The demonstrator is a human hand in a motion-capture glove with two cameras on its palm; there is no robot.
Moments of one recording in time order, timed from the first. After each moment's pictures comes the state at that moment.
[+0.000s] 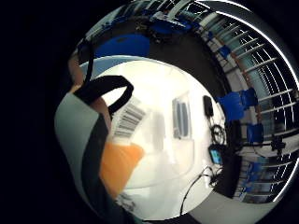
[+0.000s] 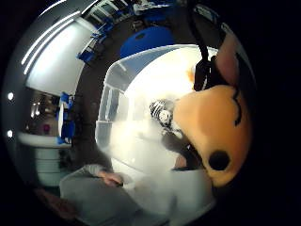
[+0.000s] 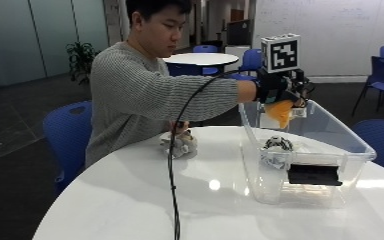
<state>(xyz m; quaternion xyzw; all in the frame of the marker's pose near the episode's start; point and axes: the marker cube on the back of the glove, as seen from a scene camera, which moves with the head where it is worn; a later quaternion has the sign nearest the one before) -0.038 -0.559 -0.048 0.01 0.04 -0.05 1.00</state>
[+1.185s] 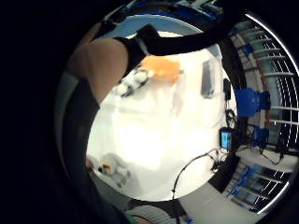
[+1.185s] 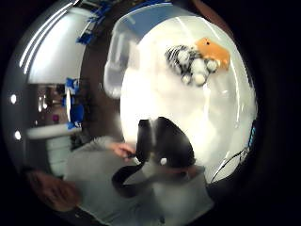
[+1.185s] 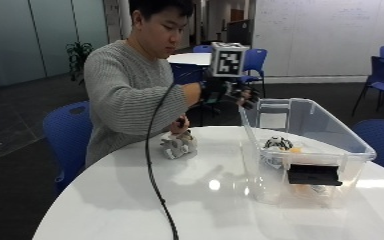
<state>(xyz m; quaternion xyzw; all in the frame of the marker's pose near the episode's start) -0.045 -0.395 -0.049 -0.10 0.02 -0.09 0.99</state>
